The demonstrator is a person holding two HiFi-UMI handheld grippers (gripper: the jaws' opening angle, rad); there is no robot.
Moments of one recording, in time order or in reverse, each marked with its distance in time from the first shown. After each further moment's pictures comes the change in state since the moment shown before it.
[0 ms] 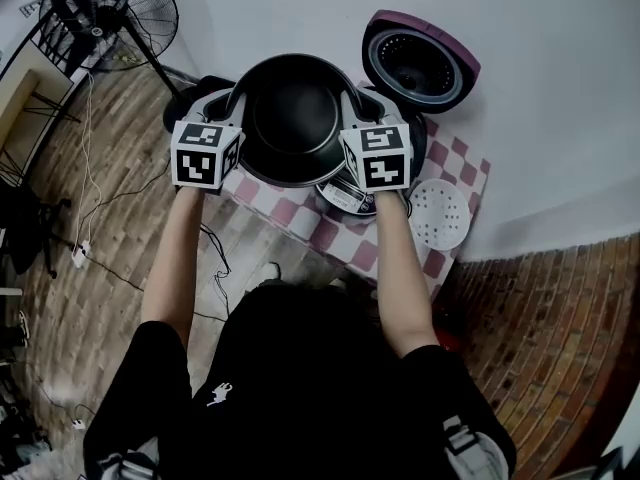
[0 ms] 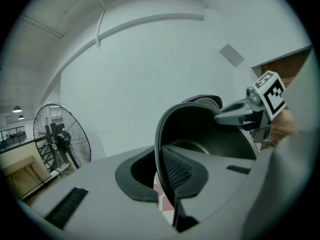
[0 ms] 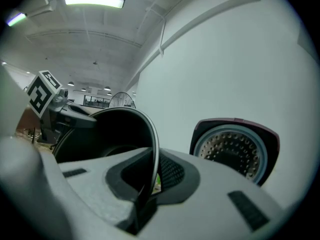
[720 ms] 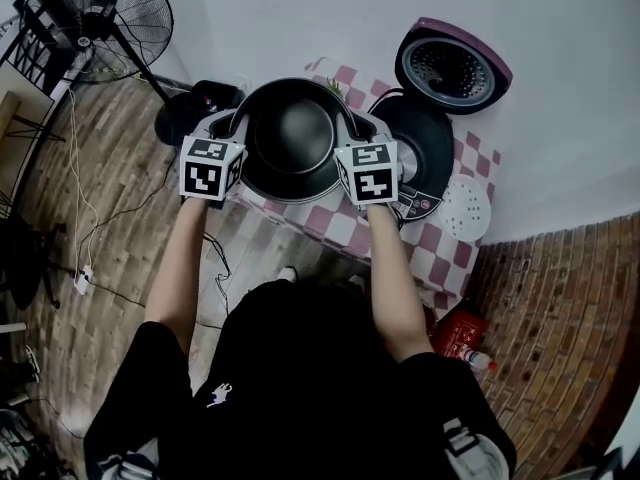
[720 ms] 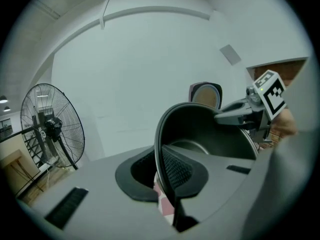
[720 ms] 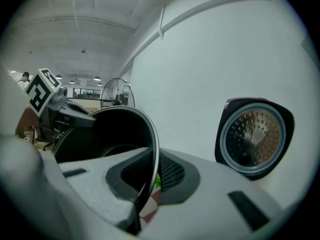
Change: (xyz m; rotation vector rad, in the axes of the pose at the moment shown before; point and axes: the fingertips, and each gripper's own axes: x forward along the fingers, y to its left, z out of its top) left arm 0.017 0.089 -0.085 -0.018 0.083 -0.149; right arm 0.068 0.093 -0.034 0.056 0.146 -0.091
